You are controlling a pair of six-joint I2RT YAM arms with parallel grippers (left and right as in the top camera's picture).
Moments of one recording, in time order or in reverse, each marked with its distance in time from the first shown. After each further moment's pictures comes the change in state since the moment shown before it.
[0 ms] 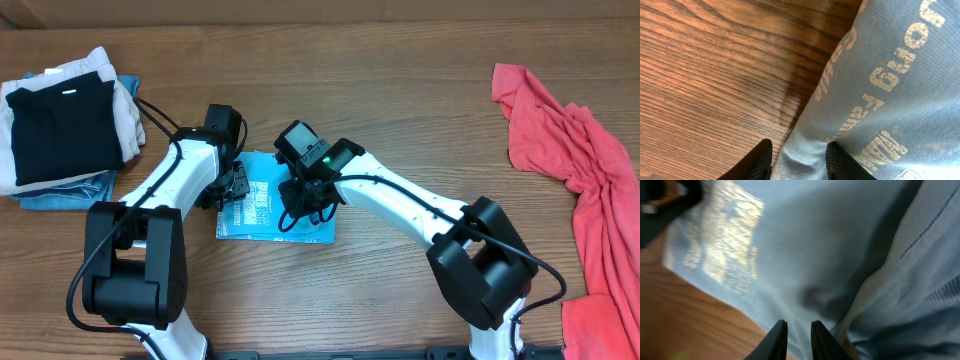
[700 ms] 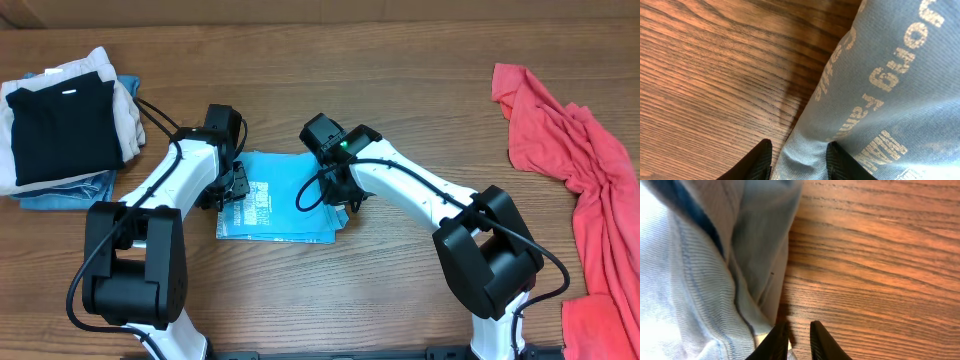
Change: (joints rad) left arm 0.000 0.000 0.000 0.000 0.000 0.000; right arm -0.092 0.007 0.002 -0.168 0.309 0.124
